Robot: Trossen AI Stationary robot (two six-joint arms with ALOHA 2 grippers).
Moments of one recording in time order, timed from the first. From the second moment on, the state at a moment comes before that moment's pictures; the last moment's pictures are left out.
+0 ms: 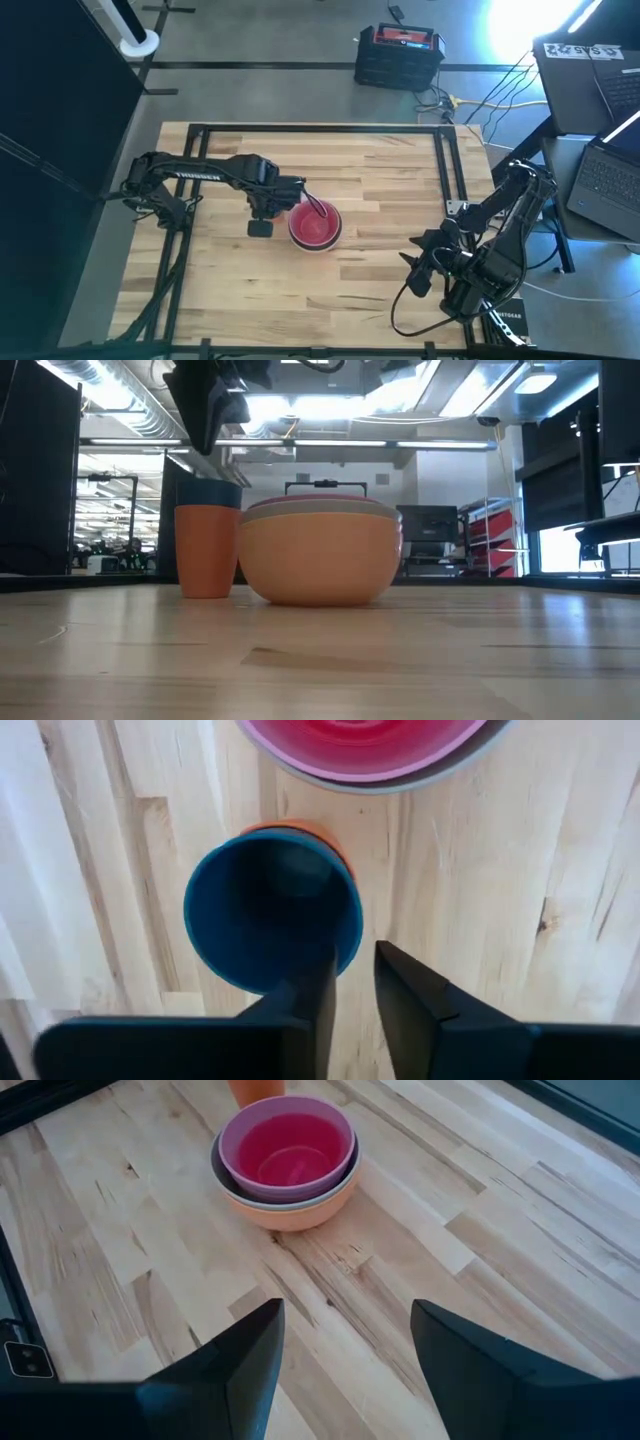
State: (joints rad) left arm -0.02 1.71 1.62 -1.45 -0.07 0.01; right arm 0.96 1.47 1.44 -1.49 0.77 1.63
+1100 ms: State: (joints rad) left arm -0.22 1.68 1.68 -1.39 0.04 -0.21; right arm 0.95 1.45 1.44 -1.32 0.84 1.34
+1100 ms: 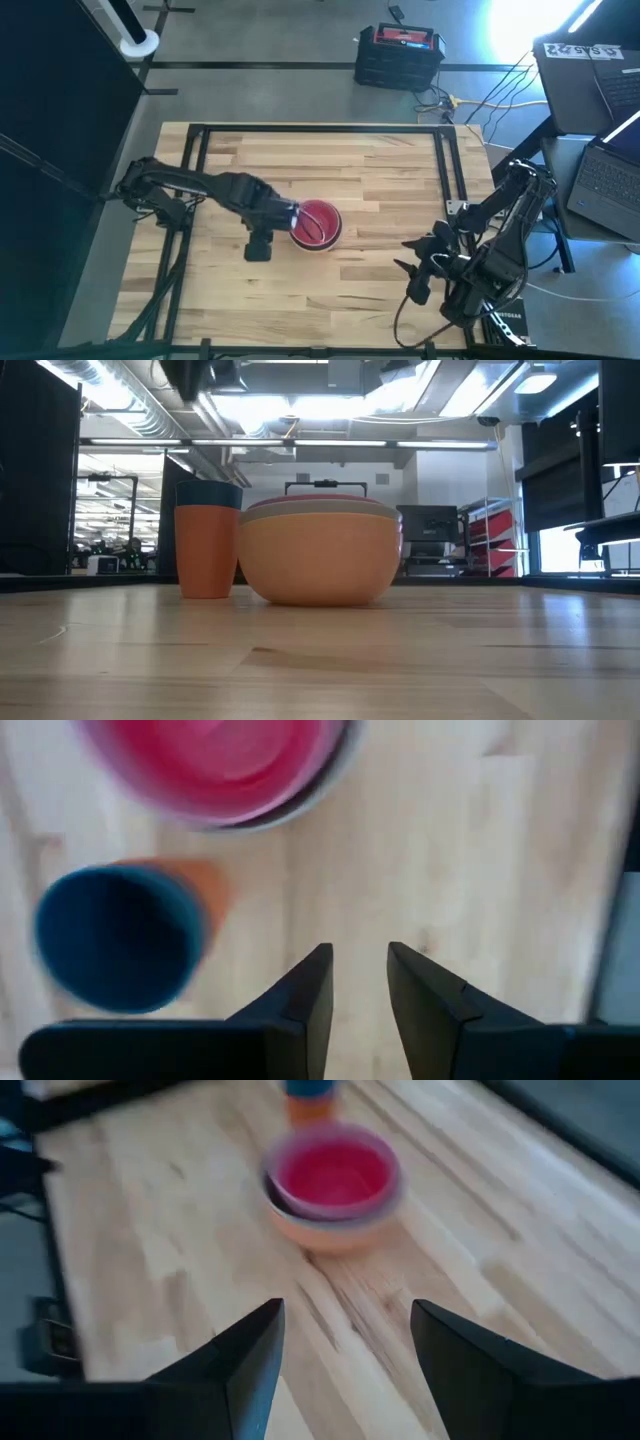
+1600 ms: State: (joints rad) left arm -0.20 1.52 1.83 -1.39 0.01 -0.15; right arm 0.49 1.19 1.44 -0.93 0.49 0.43
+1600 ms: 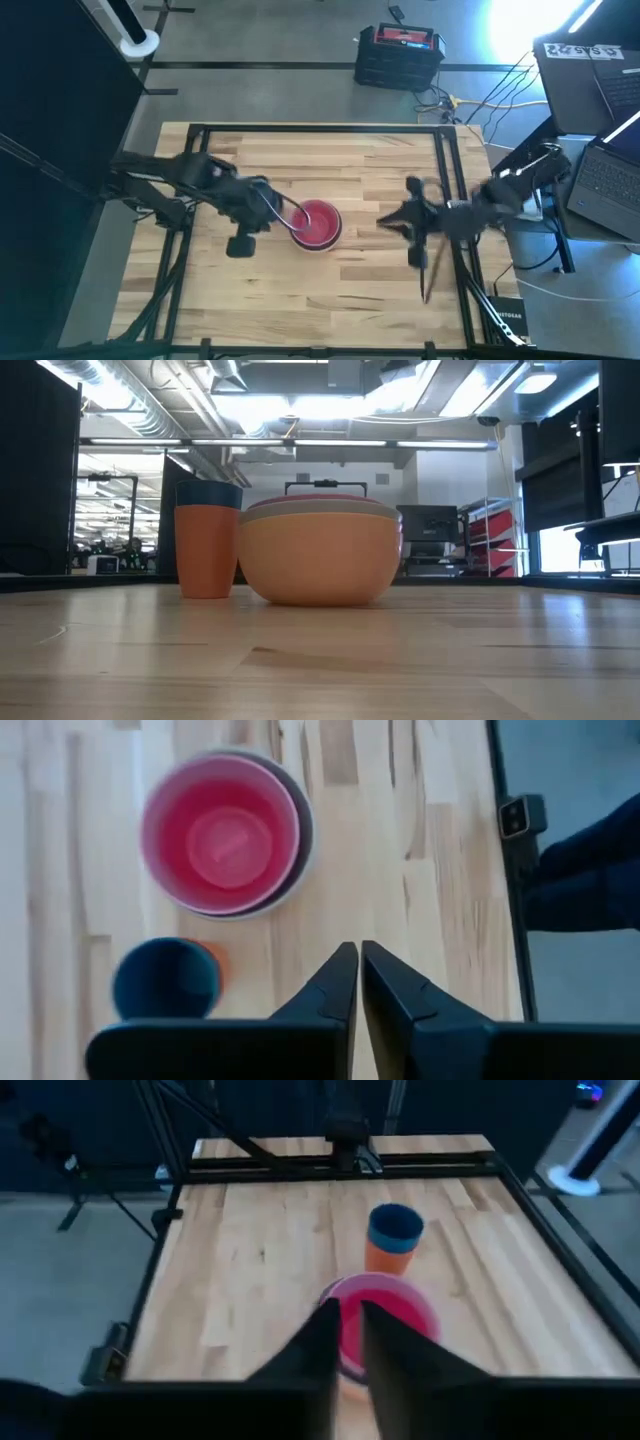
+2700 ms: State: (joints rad) left arm 0.42 0.69 1.03 -0.87 0.25 -0.28; right arm 0.10 0.26 0.87 -0.74 0.36 0.39
